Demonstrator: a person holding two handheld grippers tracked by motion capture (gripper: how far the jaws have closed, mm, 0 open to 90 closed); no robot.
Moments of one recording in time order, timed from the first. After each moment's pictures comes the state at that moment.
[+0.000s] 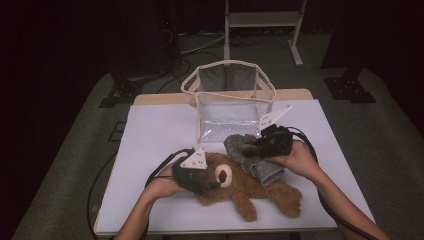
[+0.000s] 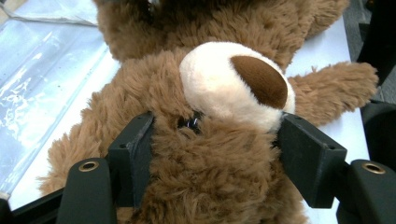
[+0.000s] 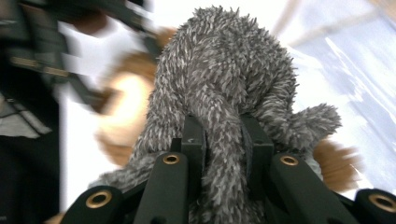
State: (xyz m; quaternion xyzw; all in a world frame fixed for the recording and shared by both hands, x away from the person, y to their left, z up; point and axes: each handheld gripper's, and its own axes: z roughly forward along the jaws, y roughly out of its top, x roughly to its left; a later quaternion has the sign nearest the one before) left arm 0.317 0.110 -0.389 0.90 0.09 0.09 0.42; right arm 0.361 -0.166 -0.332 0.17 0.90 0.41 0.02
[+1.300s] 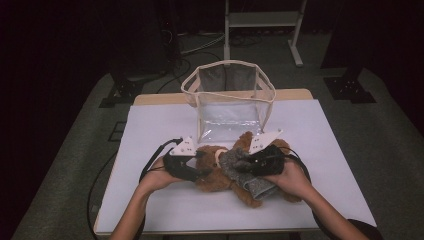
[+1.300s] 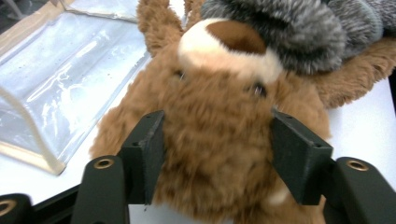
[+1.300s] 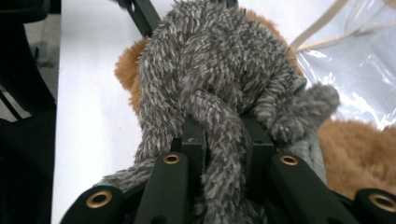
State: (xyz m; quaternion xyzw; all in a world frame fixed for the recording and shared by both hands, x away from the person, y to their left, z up) left arm 0.339 0.140 -0.384 0.88 0.14 0.10 0.43; right arm 0.332 -0.150 -0.370 0.15 0.90 0.40 0.06
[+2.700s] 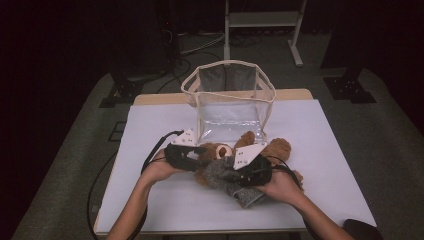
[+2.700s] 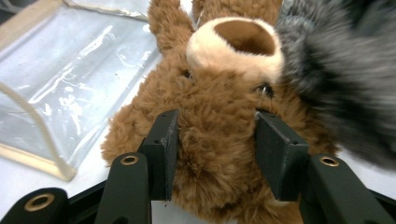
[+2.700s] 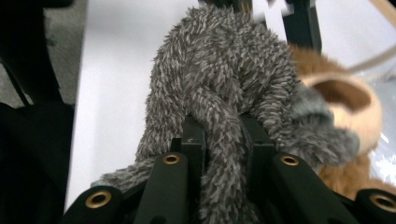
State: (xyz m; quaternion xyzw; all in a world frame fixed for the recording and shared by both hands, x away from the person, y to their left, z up) left arm 0.363 0.139 -0.378 0.89 0.14 0.09 0.43; right arm 0.307 -0.113 -0.370 0.07 0.92 0.38 0.10
